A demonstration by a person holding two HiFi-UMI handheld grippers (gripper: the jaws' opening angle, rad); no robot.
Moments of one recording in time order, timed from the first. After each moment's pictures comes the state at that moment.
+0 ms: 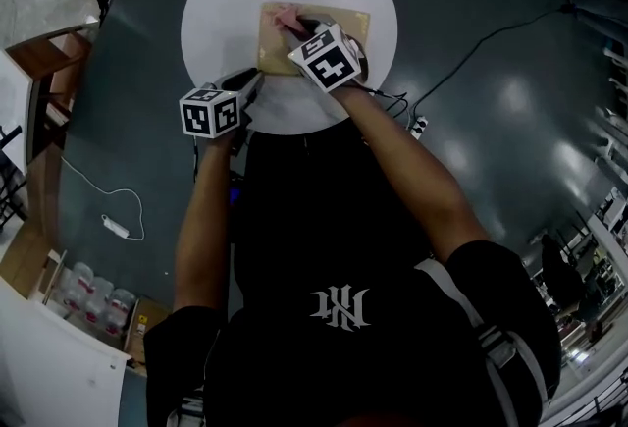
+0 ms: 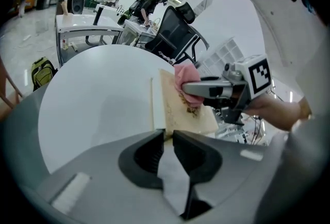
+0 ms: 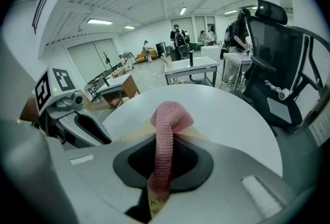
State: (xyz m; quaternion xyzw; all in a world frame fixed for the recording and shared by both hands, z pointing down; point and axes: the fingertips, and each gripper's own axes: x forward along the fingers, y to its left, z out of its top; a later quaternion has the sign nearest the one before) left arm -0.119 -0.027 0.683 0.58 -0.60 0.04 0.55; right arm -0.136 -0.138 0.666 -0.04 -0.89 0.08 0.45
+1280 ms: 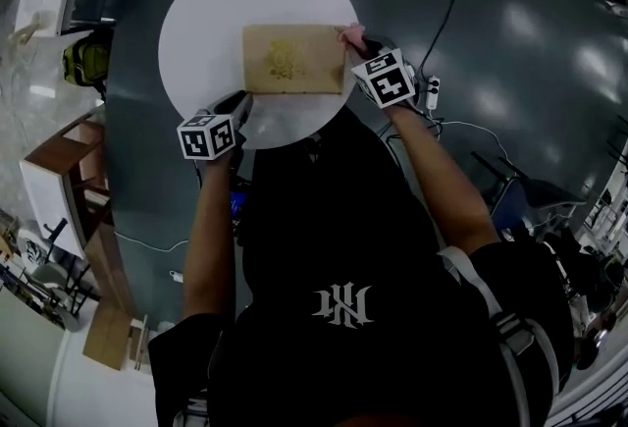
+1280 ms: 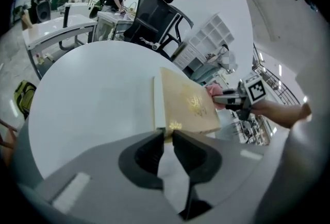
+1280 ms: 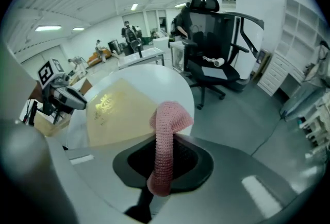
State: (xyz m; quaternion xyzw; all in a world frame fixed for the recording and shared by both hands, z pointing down) left arm -0.108 -0.044 0.684 0.64 -0.52 0.15 0.54; right arm 0.077 -0.221 0.673 0.20 -0.83 0.17 0.49
